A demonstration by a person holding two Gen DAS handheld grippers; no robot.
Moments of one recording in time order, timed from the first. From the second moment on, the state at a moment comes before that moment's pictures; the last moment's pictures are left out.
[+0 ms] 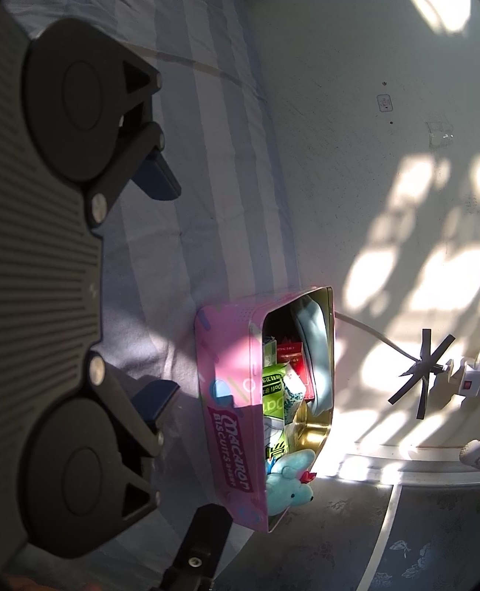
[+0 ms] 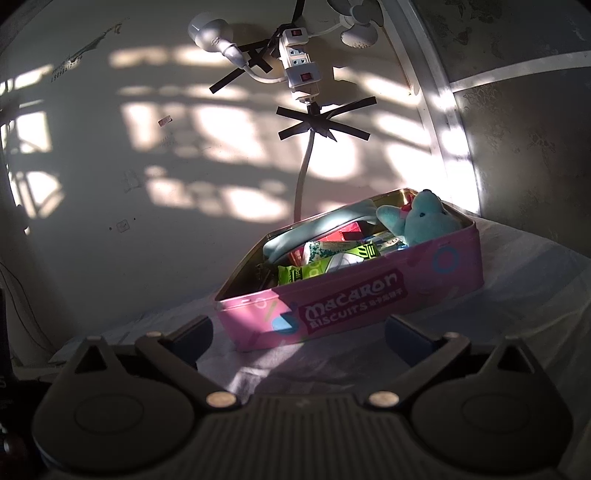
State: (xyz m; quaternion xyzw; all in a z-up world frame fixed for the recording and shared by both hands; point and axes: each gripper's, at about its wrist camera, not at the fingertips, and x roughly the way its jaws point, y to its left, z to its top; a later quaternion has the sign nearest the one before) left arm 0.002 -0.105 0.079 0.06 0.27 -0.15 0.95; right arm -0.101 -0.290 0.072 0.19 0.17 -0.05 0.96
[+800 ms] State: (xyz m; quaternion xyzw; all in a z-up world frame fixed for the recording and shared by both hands) left arm -0.008 -0.098 0.063 0.08 0.29 -0.11 0.95; right arm -0.095 -0.277 0.058 0.19 0.19 -0.08 0.96
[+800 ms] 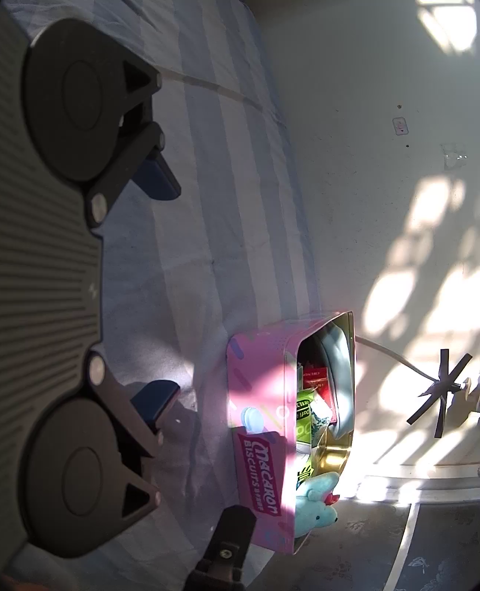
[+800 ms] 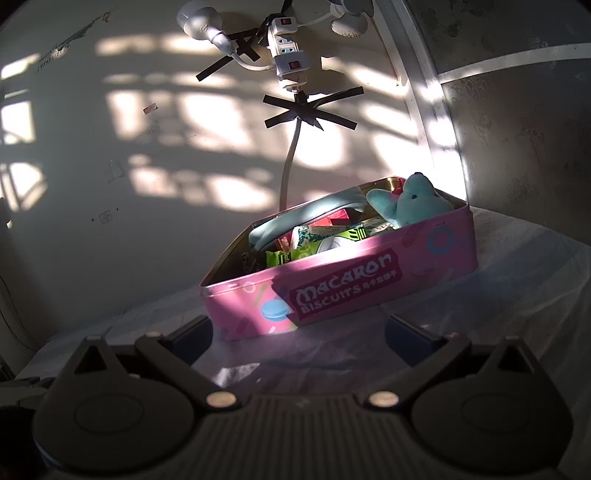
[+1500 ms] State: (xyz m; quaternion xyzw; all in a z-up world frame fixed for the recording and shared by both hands) left arm -0.010 -0.104 0.058 0.09 0.33 -0.11 0.93; right arm -0.092 -0.279 0.053 0.20 0.19 -0.09 0.96
